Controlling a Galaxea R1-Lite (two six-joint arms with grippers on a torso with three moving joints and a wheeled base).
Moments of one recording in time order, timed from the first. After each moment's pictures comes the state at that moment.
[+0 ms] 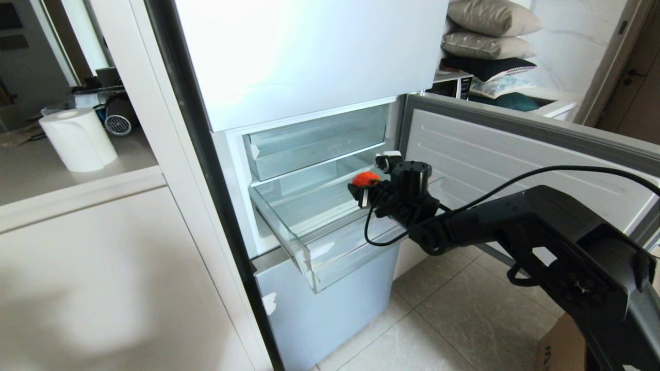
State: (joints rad) left arm 0.00 0.00 -0.03 0.07 0.00 0.02; right arm 0.47 2.49 -1.73 -0.70 -0.07 0.13
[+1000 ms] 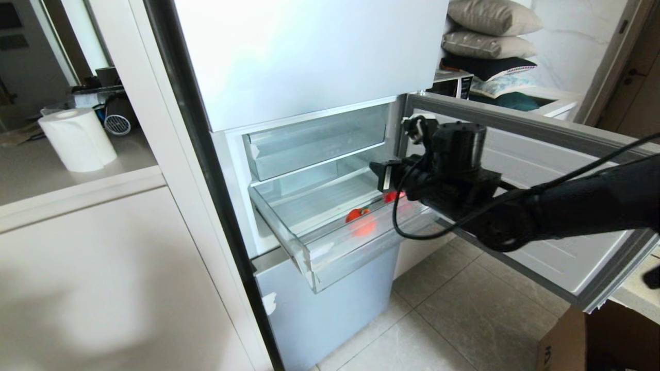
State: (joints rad) left arm 0.00 0.00 -0.03 0.07 0.00 0.02; right arm 0.53 2.02 -1.32 -0.66 -0.12 0.11
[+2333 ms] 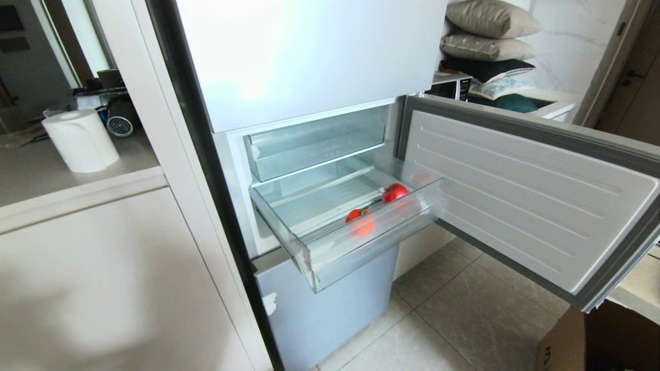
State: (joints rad) left arm 0.00 0.00 -0.03 0.06 0.00 0.02; right arm 0.04 0.24 -0.02 -0.10 -0.11 -0.11
